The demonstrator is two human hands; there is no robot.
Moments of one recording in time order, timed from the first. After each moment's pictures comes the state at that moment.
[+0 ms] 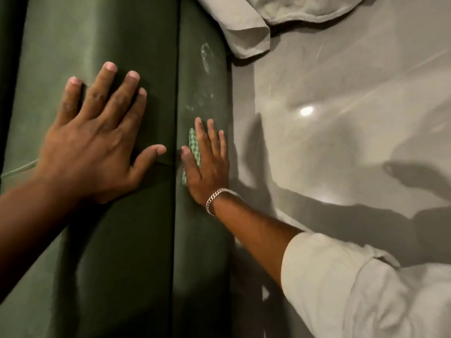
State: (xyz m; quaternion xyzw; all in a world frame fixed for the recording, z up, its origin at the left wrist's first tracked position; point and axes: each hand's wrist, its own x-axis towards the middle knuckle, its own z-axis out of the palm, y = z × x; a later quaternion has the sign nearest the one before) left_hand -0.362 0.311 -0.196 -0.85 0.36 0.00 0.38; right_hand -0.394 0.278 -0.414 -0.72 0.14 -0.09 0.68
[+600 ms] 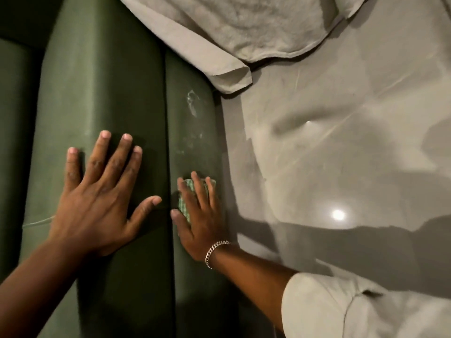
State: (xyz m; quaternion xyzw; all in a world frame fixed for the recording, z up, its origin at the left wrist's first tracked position) left_hand -0.367 0.295 -0.192 -0.86 0.32 0.03 0.40; right_hand -0.430 0.289 -0.414 -0.72 0.10 -0.11 0.67
